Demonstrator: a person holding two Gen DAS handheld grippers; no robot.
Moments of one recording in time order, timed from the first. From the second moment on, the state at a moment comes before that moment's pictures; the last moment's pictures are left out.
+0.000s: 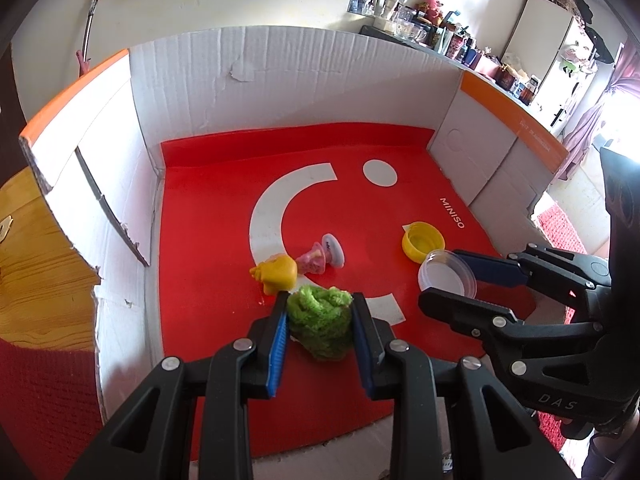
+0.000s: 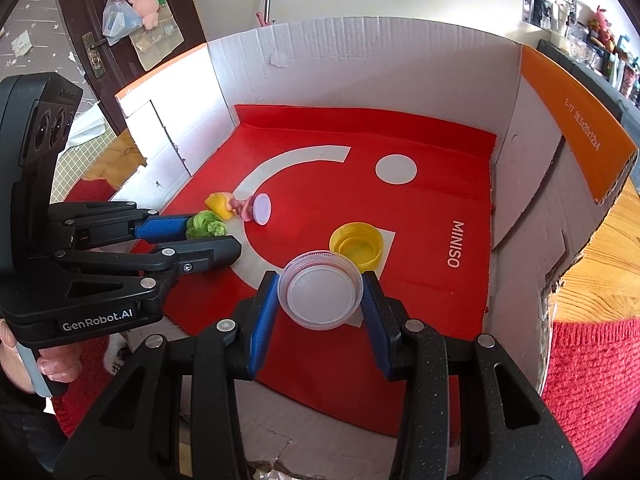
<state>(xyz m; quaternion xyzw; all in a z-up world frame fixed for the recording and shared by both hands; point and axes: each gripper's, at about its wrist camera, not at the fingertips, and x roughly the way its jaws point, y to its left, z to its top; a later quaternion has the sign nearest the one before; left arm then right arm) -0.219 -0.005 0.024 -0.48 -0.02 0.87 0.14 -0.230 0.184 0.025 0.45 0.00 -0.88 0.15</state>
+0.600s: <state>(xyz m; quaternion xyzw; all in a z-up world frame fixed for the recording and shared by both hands) -0.221 -0.003 0.024 -0.47 -0.02 0.87 0.14 -0.232 0.183 0.023 0.45 0.00 -0.88 0.16</state>
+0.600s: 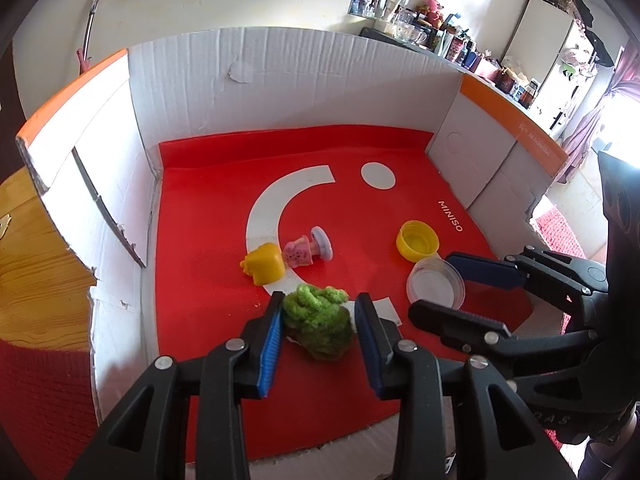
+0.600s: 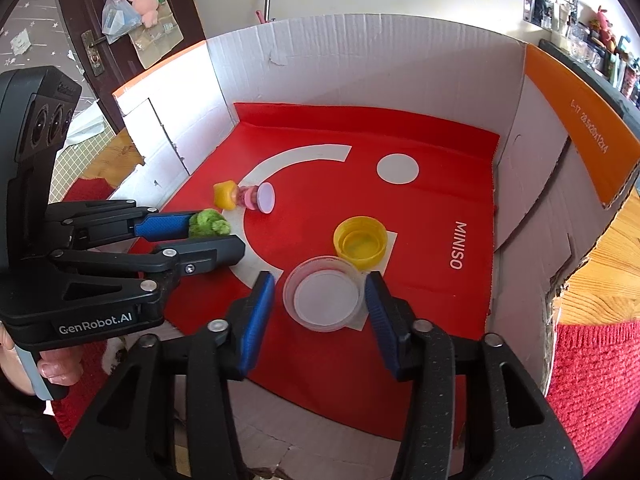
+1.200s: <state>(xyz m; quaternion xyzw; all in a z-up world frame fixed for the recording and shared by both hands) -0.205 -0.007 0.034 -0.46 -0.02 0.88 0.13 -0.218 0.183 0.033 0.44 0.00 -0.89 0.16</state>
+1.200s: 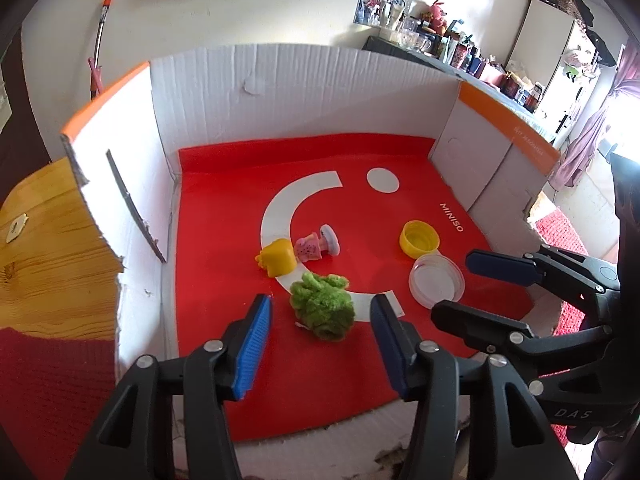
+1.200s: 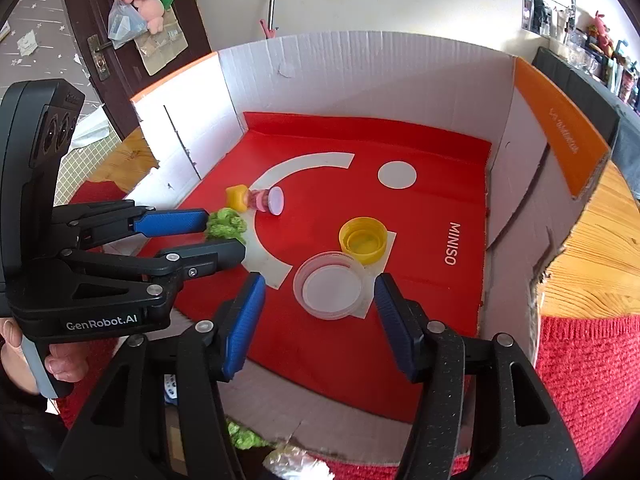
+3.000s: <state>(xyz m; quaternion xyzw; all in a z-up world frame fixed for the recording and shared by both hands) -0.139 -0.031 0.064 -0.40 -0.02 0.91 0.10 -0.141 0.179 0.068 0.38 0.01 -0.91 0.16</state>
